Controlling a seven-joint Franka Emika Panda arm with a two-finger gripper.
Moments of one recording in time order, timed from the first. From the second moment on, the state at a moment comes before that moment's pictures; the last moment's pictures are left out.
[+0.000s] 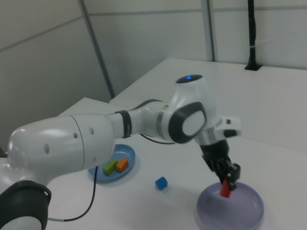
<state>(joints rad) -0.25 0.54 -0.02 -1.42 -0.24 2.00 0.15</state>
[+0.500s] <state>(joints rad) -0.25 0.60 -0.02 -1.43 -0.31 2.02 0.13</state>
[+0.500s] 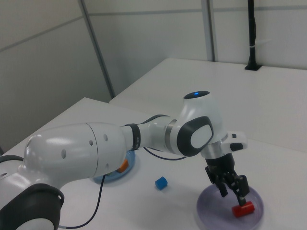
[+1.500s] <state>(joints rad) 0.08 0.56 0.01 -1.46 -0.25 1.89 0.34</state>
